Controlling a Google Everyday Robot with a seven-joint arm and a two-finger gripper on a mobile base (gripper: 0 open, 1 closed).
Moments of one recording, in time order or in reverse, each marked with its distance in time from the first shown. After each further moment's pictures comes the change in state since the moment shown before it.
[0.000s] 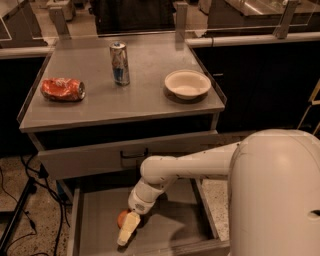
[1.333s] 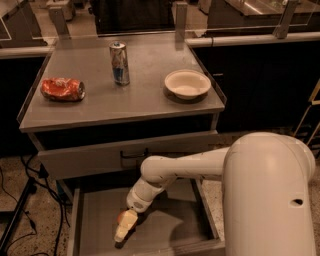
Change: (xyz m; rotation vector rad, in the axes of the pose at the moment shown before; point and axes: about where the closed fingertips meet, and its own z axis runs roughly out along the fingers) arm -0.007 -0.017 0.018 -0.034 -0.057 0.016
